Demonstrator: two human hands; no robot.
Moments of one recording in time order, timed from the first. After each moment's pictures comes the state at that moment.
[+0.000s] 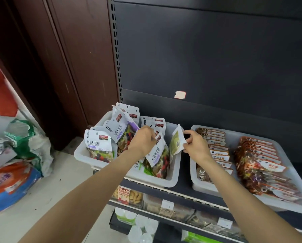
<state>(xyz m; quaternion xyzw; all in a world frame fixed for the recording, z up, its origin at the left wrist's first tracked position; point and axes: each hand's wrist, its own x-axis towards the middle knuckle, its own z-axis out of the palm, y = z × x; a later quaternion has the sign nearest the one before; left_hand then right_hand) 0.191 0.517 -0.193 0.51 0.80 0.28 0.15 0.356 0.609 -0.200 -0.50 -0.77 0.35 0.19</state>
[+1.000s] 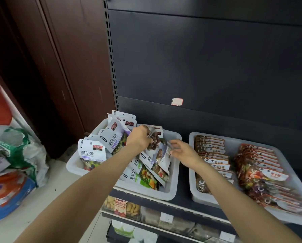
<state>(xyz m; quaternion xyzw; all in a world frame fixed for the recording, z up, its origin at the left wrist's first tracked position) 0.166 0.560 -0.185 0.47 0.84 0.24 0.15 0.338 0.630 -0.210 -0.39 -0.80 0.45 0.11</state>
